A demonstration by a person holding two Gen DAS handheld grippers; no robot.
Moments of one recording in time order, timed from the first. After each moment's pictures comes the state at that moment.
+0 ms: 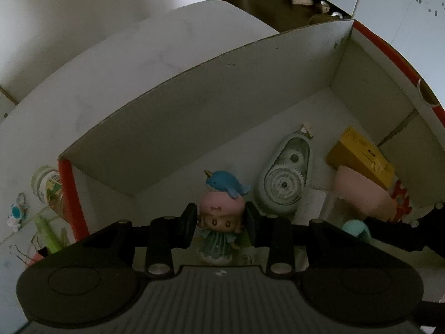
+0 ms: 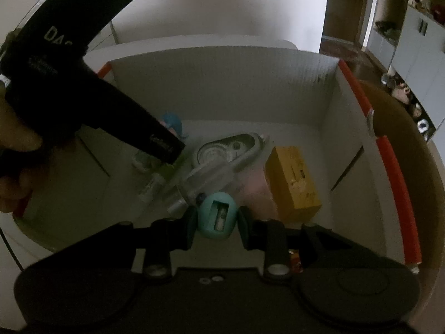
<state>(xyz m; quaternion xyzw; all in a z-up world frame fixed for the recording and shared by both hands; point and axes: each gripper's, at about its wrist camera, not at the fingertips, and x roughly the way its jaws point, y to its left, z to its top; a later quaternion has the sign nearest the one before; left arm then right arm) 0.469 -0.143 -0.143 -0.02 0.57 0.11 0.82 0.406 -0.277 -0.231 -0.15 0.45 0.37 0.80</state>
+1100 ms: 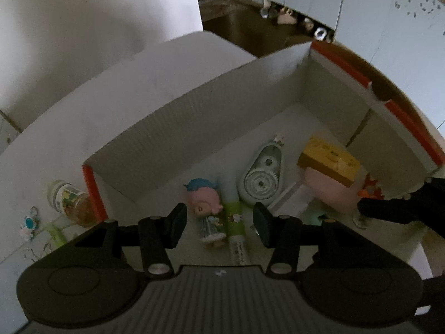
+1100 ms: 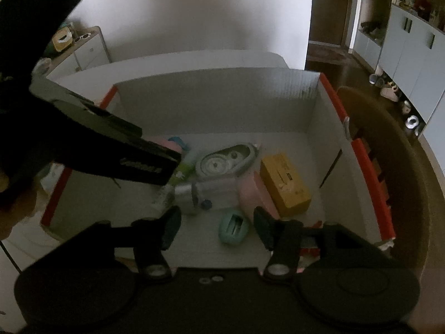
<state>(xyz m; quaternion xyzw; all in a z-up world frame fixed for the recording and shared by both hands) 0.426 -0.159 -0.102 0.00 0.52 0.09 0.85 0.387 -0.288 -0.204 -0.12 0.44 0.35 0.82</state>
